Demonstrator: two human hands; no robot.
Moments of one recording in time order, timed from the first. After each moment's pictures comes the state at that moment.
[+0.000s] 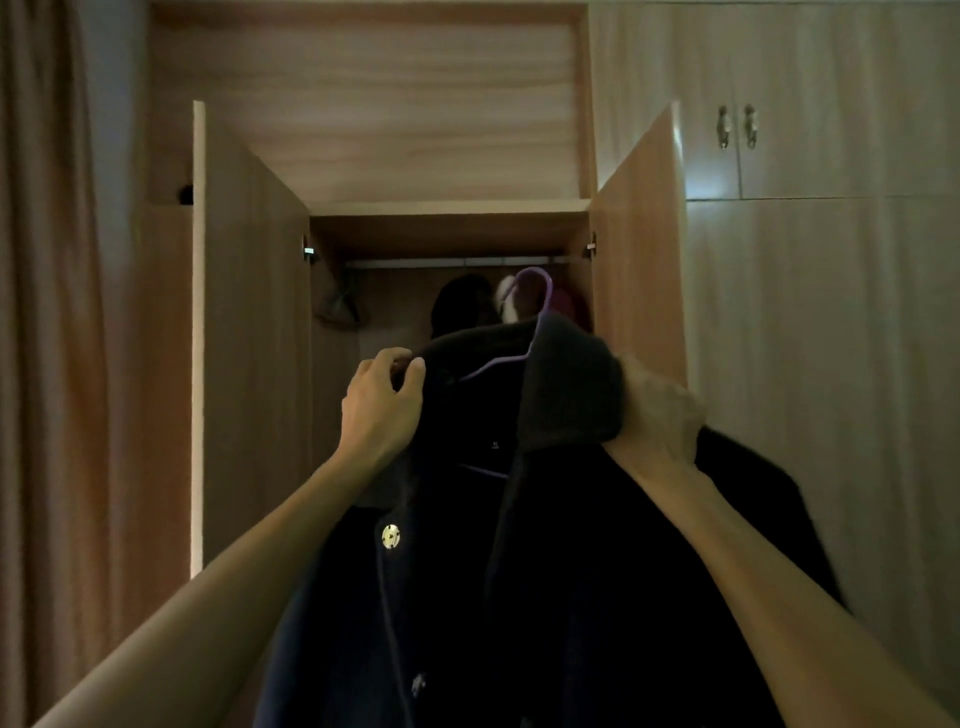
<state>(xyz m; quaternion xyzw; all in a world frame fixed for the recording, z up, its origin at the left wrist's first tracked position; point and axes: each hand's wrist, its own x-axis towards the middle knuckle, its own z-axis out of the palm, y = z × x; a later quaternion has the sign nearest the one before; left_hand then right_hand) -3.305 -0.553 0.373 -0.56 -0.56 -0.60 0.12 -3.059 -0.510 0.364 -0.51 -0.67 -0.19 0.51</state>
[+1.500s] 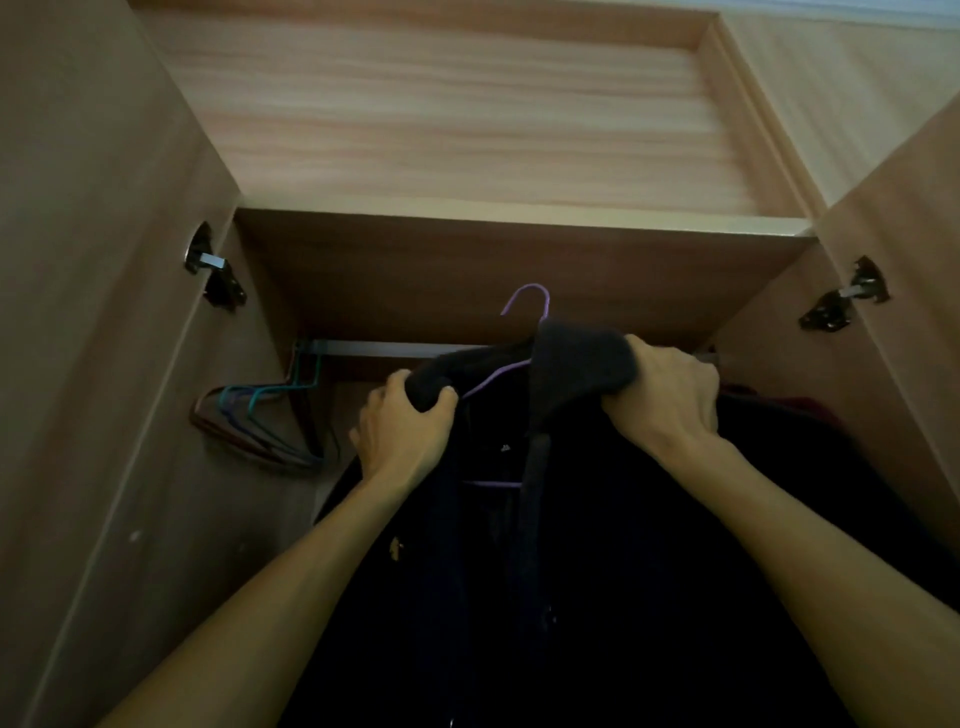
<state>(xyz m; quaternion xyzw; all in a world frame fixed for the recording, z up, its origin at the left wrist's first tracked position) -3.607 0.051 0.566 -0.50 -0.53 -0.66 0.19 -3.376 0.062 0.588 -0.45 -0.60 -0.36 0.56</state>
